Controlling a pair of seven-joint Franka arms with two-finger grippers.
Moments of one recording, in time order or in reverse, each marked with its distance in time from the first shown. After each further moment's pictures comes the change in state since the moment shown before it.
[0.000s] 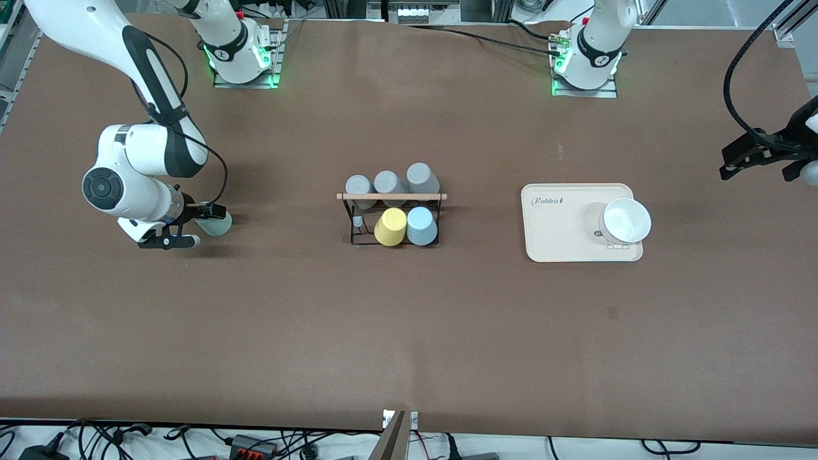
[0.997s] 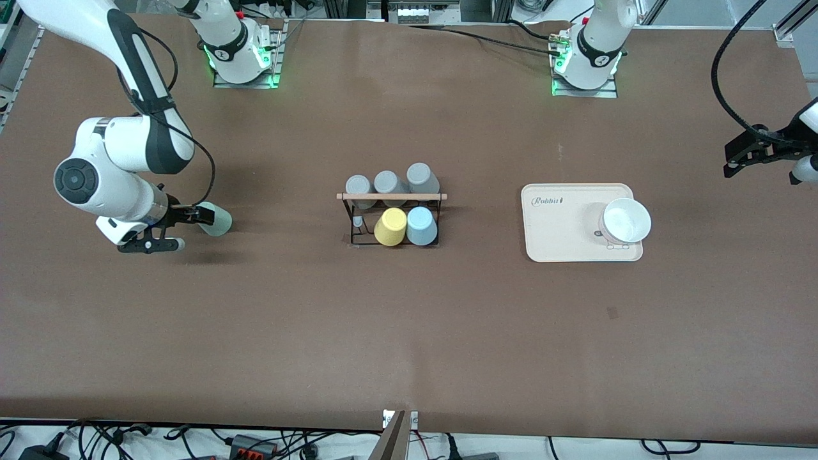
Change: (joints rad) left arm -0.002 0.001 0.005 -0.002 0.017 0.017 0.113; right arm 0.005 -0.054 0.006 0.053 0.000 -0.043 -0.020
